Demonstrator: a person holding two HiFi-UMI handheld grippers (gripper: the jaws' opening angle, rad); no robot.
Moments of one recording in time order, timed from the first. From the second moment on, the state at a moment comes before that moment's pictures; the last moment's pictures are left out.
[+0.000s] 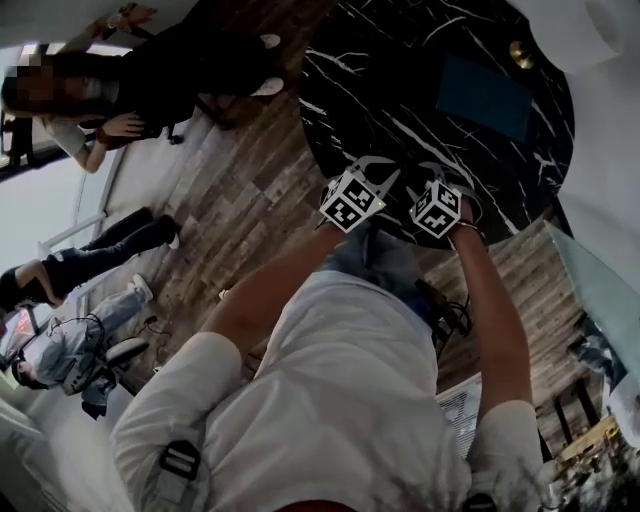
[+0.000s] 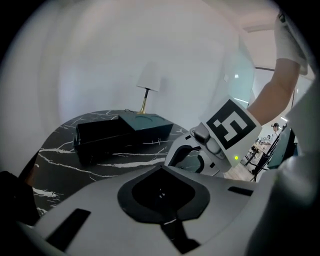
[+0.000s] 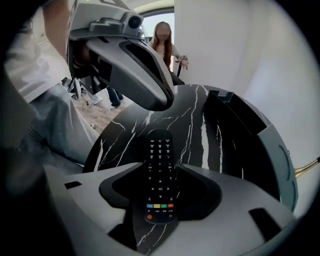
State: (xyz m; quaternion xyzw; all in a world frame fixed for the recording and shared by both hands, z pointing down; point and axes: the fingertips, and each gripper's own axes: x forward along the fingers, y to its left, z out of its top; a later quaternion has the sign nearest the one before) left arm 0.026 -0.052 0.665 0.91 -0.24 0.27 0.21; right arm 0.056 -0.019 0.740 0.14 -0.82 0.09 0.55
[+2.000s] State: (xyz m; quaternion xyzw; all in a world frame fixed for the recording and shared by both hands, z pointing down) left arm -0.025 -0.236 0.580 0.90 -0.33 0.23 0.15; right arm 0.023 -0.236 0.640 0.17 -0.83 -0.06 0.53
